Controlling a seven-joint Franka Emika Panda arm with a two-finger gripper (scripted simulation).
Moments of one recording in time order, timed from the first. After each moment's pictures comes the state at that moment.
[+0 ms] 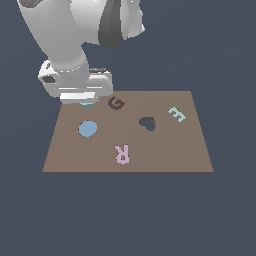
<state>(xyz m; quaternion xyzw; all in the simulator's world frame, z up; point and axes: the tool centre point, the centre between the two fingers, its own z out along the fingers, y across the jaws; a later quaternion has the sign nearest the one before) -0.098 -0.150 0.031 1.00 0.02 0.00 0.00</state>
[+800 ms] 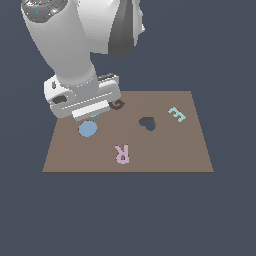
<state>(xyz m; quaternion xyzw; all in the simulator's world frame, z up) -0.047 -0.121 0.033 0.98 0.20 0.00 0.00</state>
